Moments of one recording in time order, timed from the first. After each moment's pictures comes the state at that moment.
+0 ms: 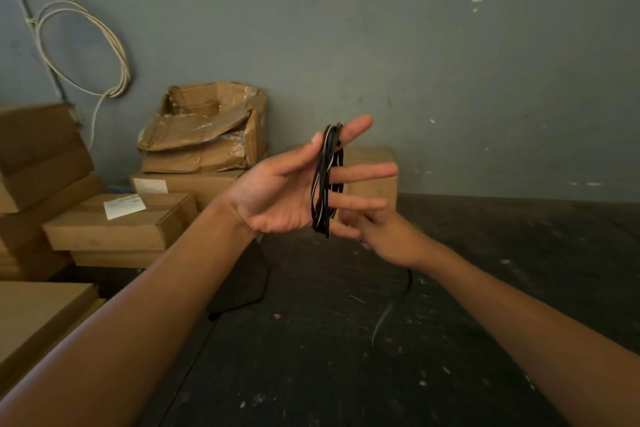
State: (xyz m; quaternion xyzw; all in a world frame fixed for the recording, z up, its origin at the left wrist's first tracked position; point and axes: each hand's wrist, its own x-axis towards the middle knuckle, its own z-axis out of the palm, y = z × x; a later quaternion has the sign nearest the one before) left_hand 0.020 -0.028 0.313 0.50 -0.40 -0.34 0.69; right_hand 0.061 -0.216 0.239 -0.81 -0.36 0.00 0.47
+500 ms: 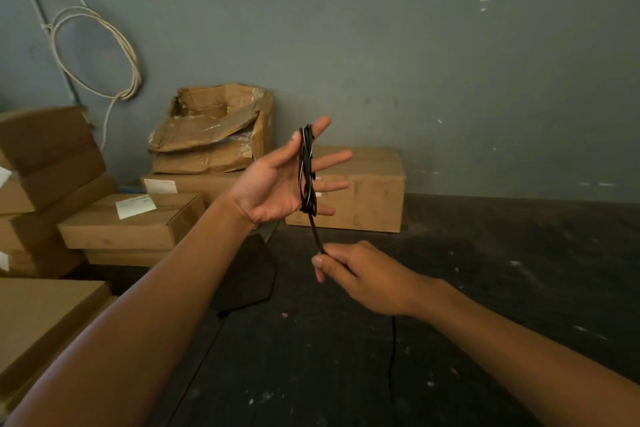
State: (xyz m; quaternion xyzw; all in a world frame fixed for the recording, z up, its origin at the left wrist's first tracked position) left_hand 0.049 0.000 0.299 0.56 -0.26 -0.19 0.77; right_hand 0.009 -0.195 0.226 -0.85 -0.44 0.00 0.30
